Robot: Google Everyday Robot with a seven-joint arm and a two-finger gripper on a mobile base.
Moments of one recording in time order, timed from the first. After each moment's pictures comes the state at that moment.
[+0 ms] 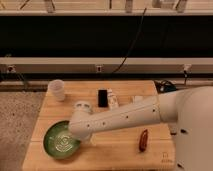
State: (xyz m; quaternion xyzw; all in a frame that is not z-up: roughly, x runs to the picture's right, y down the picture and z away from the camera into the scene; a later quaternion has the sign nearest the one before) arm -0.119 0.264 0.744 -0.22 -0.23 -0.52 0.79
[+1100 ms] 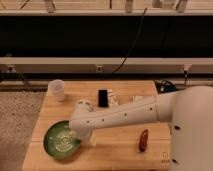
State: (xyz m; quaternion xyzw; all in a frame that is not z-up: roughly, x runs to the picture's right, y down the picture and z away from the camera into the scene) arm -0.120 0.270 0.755 -0.24 -0.24 -0.51 0.79
